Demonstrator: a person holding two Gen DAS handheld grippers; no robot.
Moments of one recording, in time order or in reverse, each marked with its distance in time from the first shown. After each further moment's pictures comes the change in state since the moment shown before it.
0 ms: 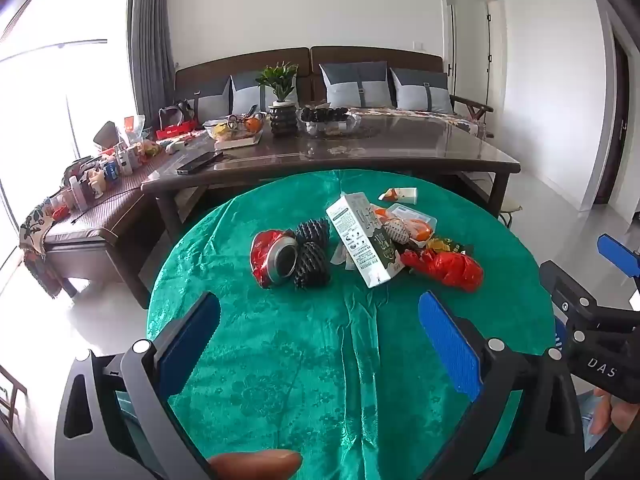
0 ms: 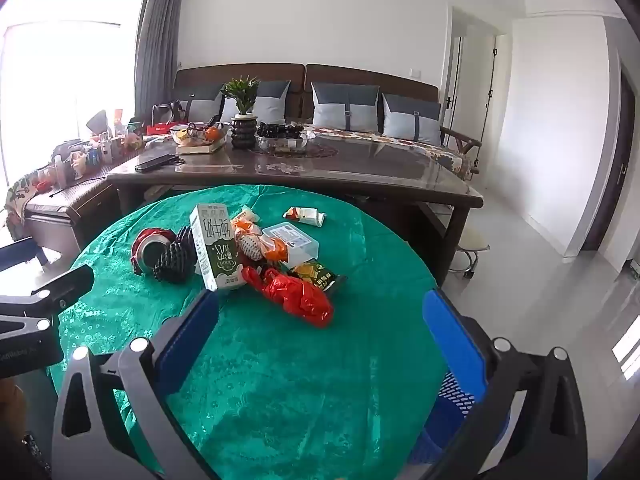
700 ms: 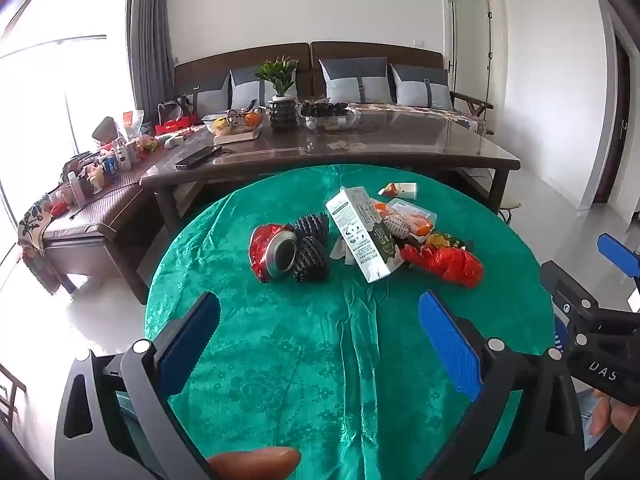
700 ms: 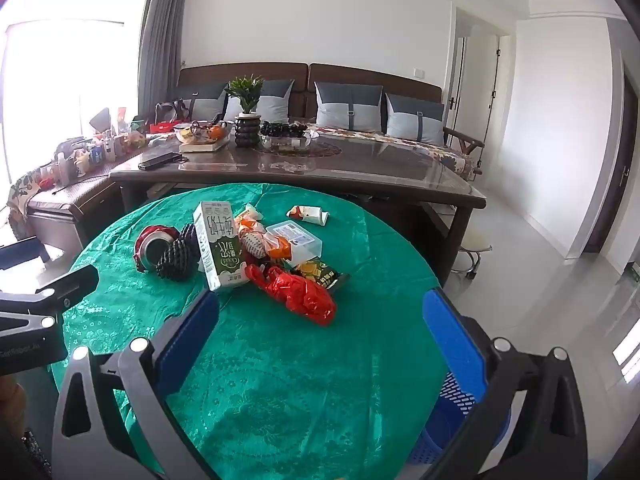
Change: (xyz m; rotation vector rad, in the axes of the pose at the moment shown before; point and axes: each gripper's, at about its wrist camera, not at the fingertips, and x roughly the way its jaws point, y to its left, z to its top) left arm 0.003 0.001 -0.002 -0.002 0.013 0.001; right arm 0.002 0.004 -0.005 -0.013 0.006 0.005
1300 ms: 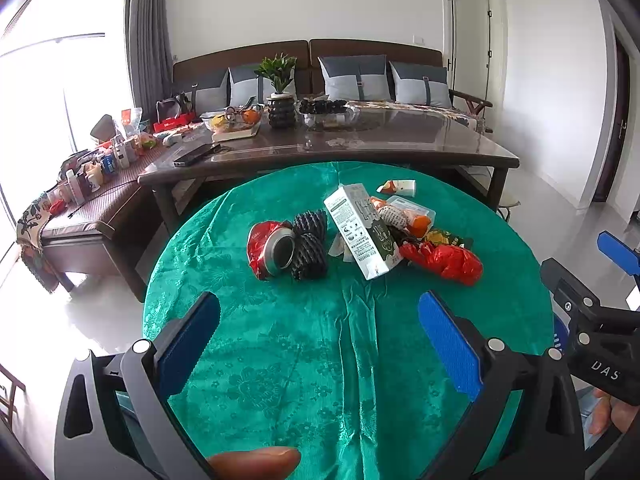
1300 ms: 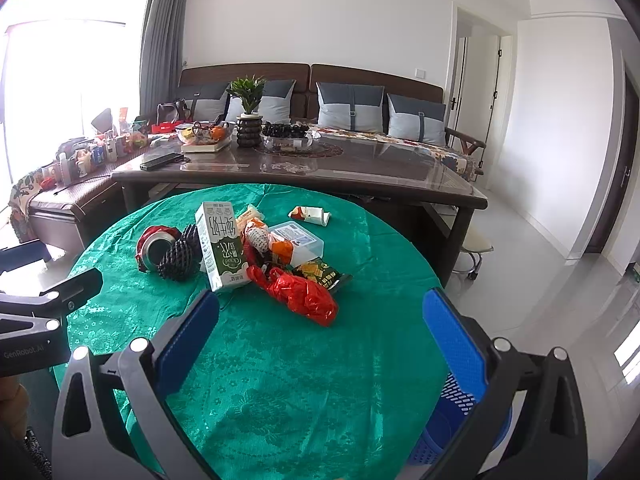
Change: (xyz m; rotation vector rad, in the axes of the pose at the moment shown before) left arm 0.007 -0.005 -0.009 0.000 0.007 -0.003; right arm -0.001 -0.003 0.003 0.002 -0.002 0.003
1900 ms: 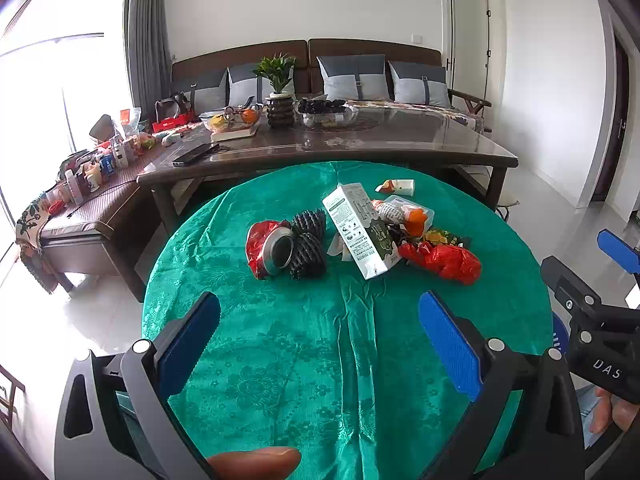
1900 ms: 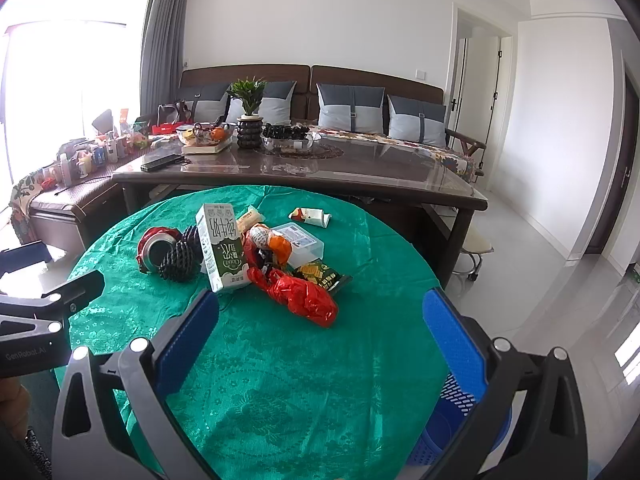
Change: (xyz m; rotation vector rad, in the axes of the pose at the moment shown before) left arm 0.001 0.000 0.000 -0.003 0.003 -0.001; right arm -0.001 0.001 0.000 -0.001 -0.002 0.001
